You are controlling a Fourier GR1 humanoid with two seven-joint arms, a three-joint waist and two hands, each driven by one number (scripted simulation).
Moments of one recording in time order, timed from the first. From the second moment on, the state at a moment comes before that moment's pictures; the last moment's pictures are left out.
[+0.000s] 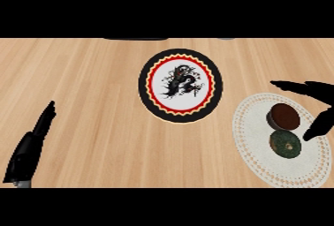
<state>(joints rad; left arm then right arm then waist) 0.07 0.41 -0.04 -1.48 -0.06 0.13 -0.13 -0.64 -0.73 0.27 -0.66 0.37 0.67 -0.50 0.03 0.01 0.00</state>
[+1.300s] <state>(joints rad) 0.08 0.39 0.01 -1.48 -0.09 0.08 -0.15 -0.77 -0.61 0.34 -0.39 0.50 0.45 -0.68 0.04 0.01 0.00</state>
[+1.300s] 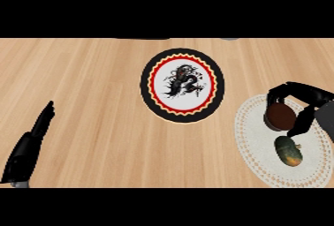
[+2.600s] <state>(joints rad) 0.00 0.36 -0.02 -1.47 -0.11 0.07 -0.13 -1.17 -0.68 0.13 -0.24 0.46 0.05 -0.93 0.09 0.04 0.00</state>
